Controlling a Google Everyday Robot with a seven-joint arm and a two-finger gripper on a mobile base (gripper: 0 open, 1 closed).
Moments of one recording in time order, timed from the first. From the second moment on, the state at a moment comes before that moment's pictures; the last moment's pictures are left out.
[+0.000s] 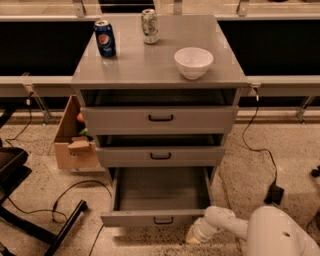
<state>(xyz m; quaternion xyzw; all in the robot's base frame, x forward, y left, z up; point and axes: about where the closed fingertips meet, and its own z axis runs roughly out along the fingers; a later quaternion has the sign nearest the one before) 0.498 -0.164 0.076 -0.63 0.75 0.17 0.13</state>
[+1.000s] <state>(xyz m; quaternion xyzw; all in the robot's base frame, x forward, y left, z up) 0.578 -0.161 0.089 -0.63 0.74 0.15 0.17</state>
